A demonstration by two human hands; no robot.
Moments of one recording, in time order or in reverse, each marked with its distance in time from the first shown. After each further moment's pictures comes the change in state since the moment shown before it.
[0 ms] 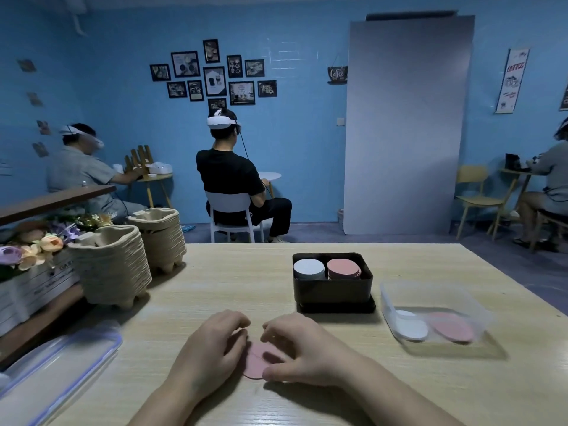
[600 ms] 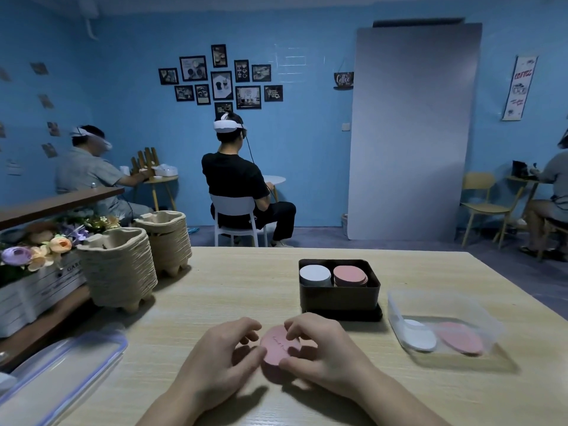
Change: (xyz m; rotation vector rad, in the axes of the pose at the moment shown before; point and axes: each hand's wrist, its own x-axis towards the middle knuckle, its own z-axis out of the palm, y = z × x) left_hand -0.004 0.016 -0.012 -0.114 -0.054 0.020; right_hand -0.013 0.012 0.000 0.143 0.265 -0.030
